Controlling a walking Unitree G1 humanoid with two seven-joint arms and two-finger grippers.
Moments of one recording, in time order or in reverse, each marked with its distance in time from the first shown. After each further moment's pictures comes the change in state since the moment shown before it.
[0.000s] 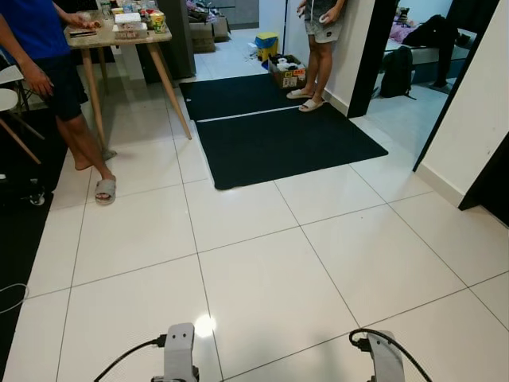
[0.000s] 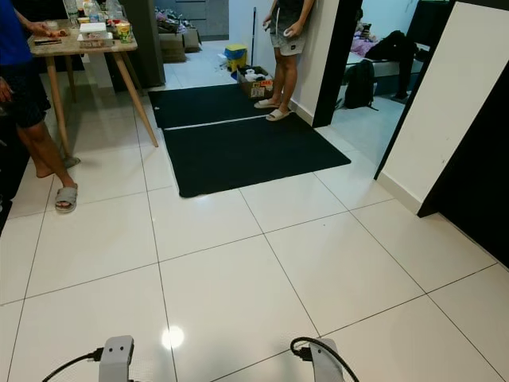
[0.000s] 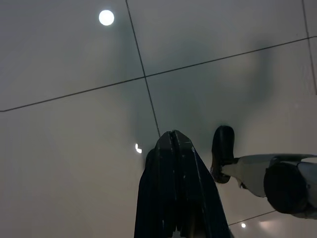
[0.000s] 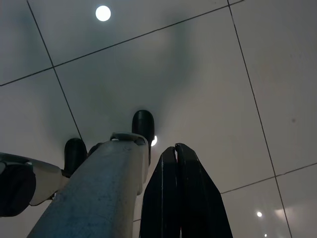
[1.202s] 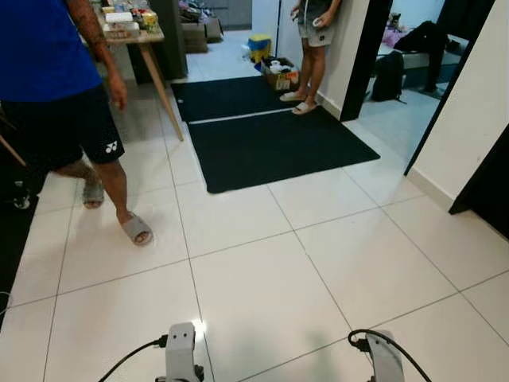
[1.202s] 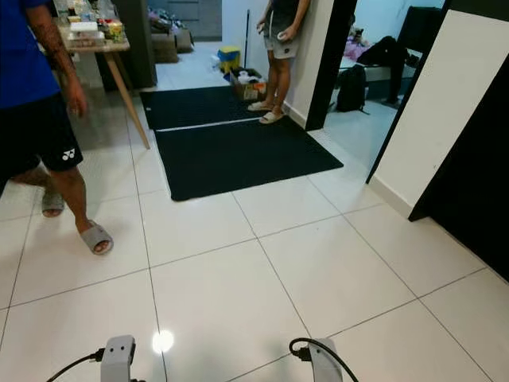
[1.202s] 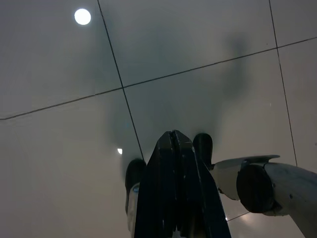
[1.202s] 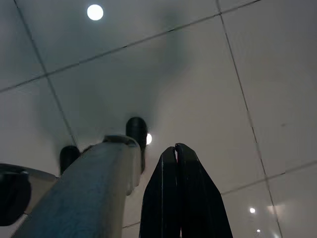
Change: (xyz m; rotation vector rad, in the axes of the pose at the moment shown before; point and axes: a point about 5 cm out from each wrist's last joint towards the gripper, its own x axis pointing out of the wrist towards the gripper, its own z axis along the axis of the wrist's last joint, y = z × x) left arm 0.001 -0.007 0.003 -0.035 -0.016 -0.066; right arm 0.000 -0.001 -0.001 -0.020 0.005 0.005
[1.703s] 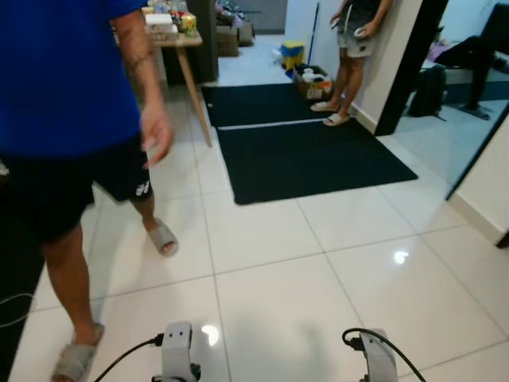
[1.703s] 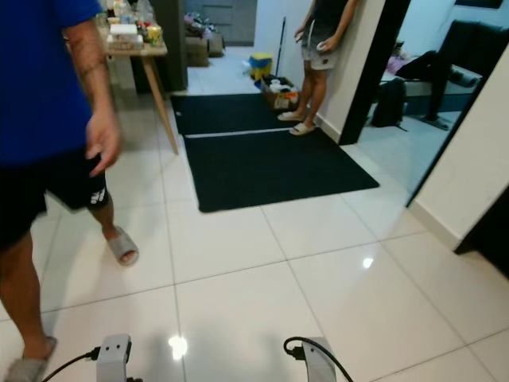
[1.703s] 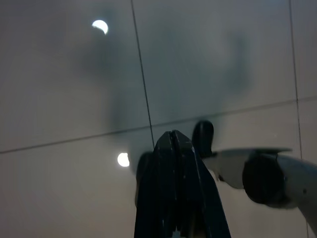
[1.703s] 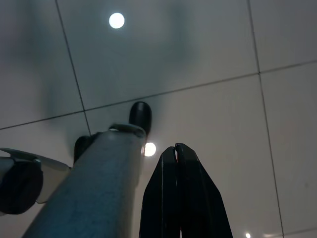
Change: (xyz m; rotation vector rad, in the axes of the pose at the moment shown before) left arm -0.001 0.002 -0.002 -0.012 0.001 -0.004; right arm 0.000 0.005 0.001 0.003 -0.004 0.014
